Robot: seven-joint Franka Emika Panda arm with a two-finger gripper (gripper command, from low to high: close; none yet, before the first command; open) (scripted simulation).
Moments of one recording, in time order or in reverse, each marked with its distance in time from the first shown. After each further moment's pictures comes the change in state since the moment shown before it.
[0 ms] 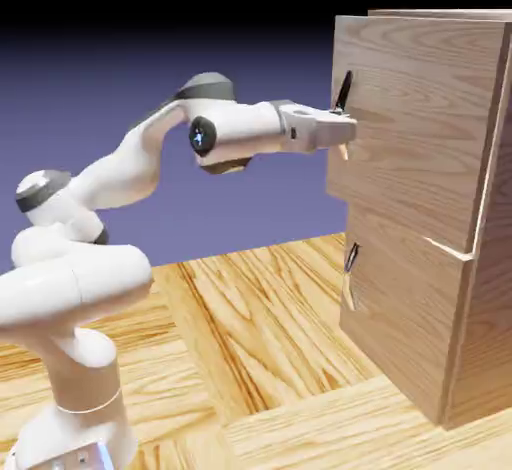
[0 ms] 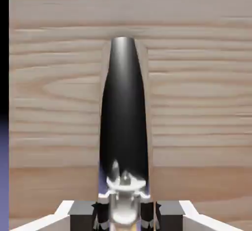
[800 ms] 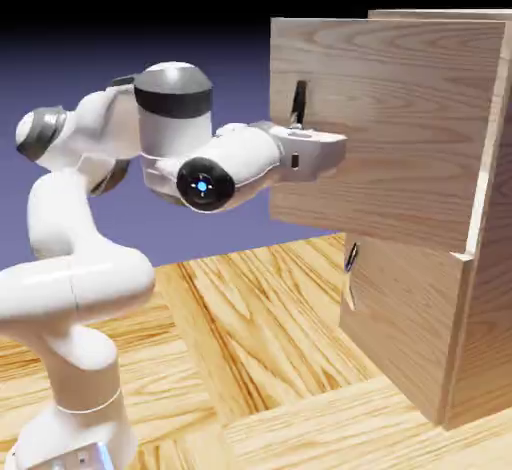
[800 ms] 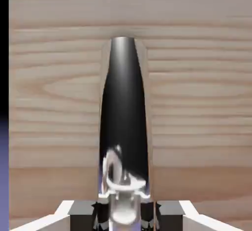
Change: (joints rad) arm -0.294 0.479 -0.401 -0.131 -0.436 -1.044 -0.476
